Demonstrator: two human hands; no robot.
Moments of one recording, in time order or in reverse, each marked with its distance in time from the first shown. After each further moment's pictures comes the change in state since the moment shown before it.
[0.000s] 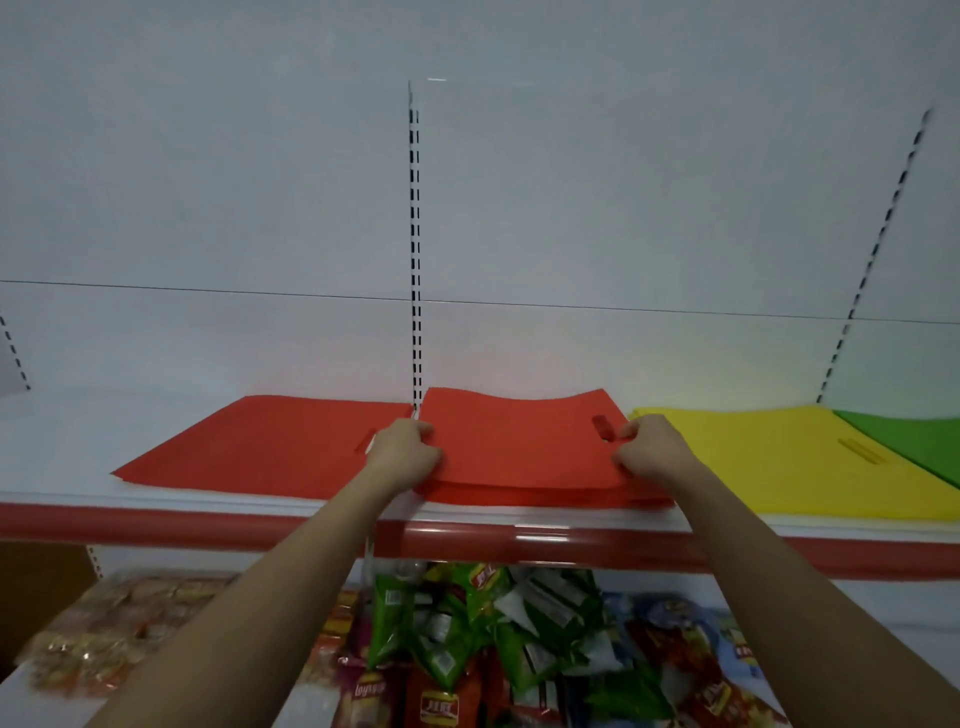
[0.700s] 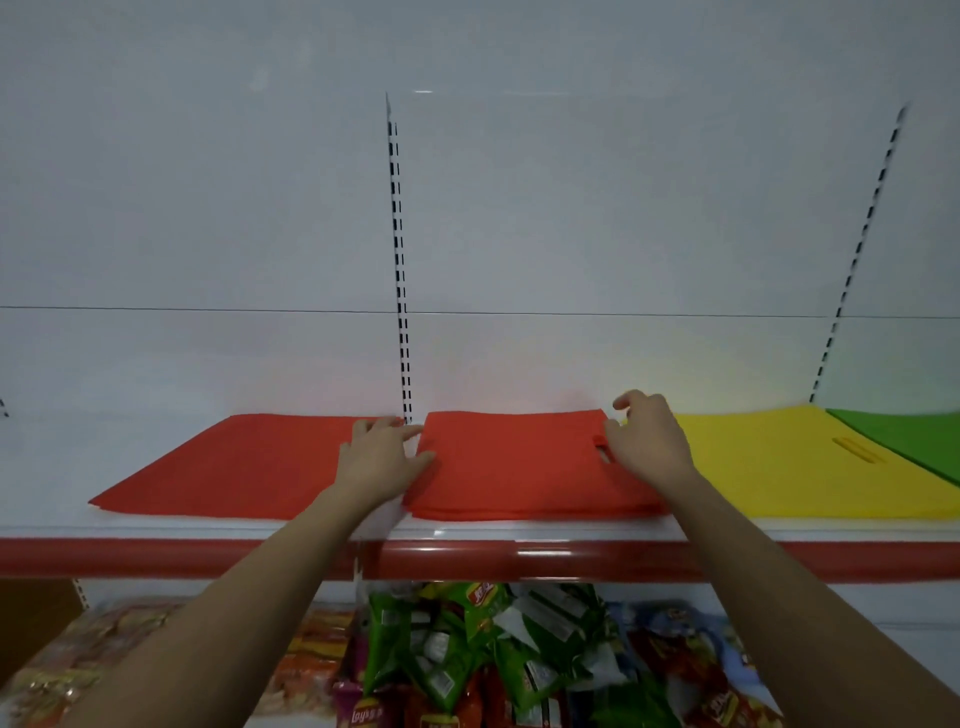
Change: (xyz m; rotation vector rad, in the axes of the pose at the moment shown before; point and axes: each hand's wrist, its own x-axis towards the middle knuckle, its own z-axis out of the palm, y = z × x) left_hand 0.010 -0.004 -0.008 0.463 0.081 0.157; right_hand -0.001 -0.010 -0.005 -0.059 0.281 -0.134
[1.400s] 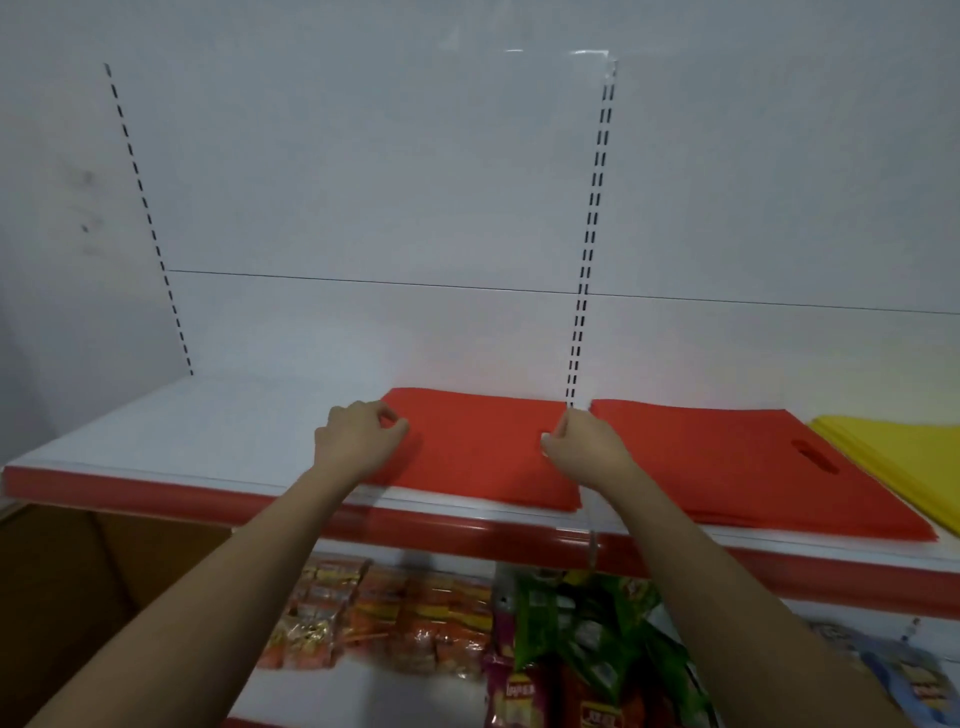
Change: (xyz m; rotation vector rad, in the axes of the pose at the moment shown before) left_hand -0.015 -0.245 -0.077 -0.147 0.138 -0.287; right_hand -0.079 -0.235 0.167 -0.048 -0.433 -0.109
